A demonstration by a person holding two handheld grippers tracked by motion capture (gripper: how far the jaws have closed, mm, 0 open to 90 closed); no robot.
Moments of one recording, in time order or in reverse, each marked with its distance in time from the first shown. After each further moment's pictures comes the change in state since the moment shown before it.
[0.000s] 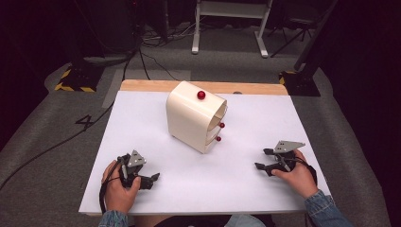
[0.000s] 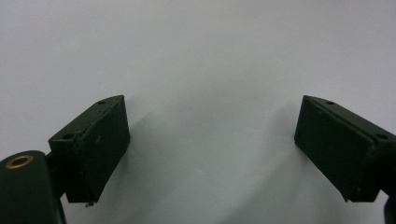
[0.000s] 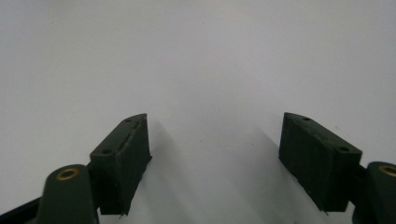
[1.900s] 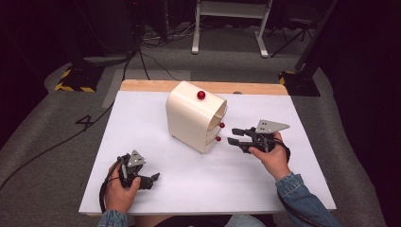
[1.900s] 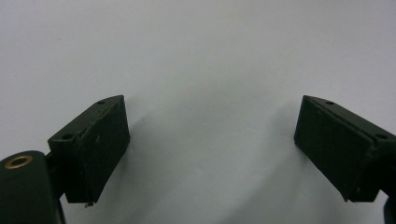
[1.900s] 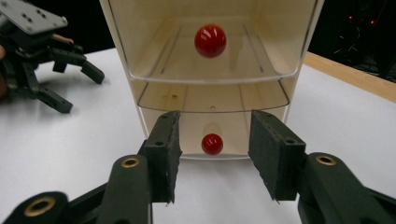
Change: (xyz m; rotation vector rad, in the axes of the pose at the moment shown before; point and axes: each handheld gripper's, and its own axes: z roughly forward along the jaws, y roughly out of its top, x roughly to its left) left arm 0.000 0.000 0.000 0.000 -0.001 0.000; right arm 0.026 0.100 0.031 -0.366 0.175 -0.044
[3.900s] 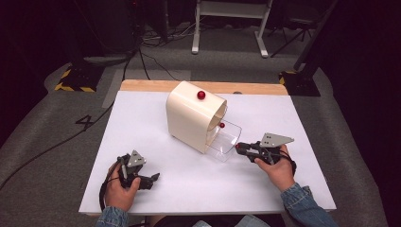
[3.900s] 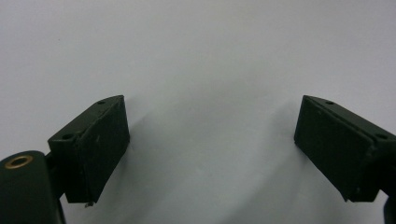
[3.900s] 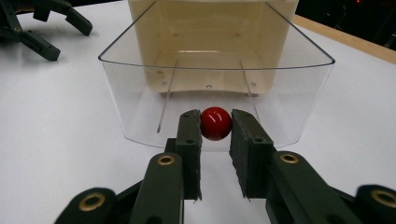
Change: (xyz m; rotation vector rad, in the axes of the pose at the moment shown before) left arm -0.001 -0.001 0.000 -0.004 -0.003 -0.006; right arm 0.014 -0.035 -0.026 0.094 -0.063 -0.025
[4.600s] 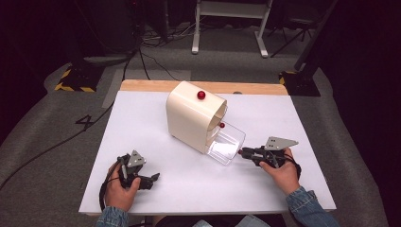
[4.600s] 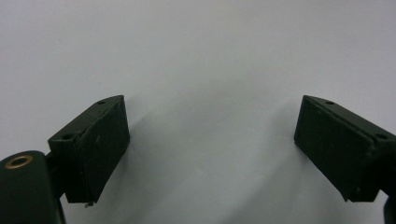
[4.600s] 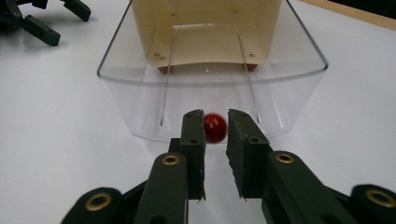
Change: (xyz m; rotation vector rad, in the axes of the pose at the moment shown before) left arm 0.000 0.000 0.000 0.000 0.000 0.000; right arm -0.004 -0.017 -0.010 0.034 0.010 0.046
